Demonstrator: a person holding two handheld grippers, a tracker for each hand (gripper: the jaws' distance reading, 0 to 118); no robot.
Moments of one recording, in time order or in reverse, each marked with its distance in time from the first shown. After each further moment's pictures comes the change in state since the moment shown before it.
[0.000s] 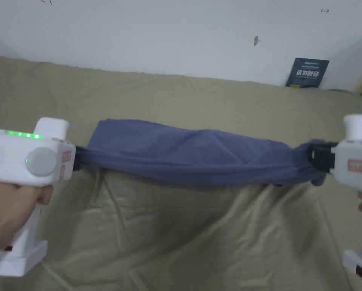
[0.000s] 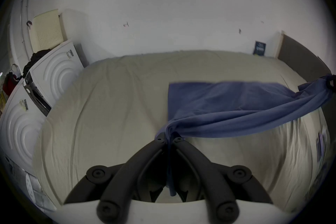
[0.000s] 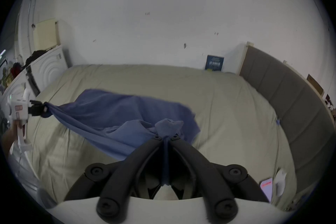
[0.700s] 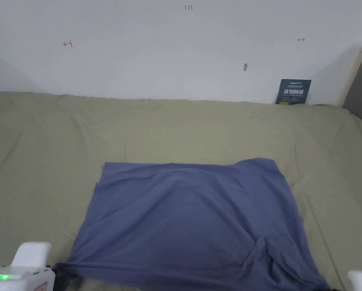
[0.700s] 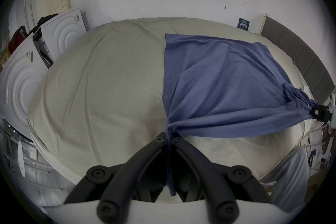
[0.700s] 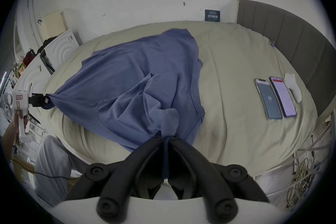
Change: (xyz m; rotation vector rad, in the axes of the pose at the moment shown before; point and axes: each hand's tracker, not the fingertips) left arm -0.045 -0.206 0.129 -0.154 -0.077 0.039; right arm -0.016 -0.238 0.126 -0.235 0.072 -0.113
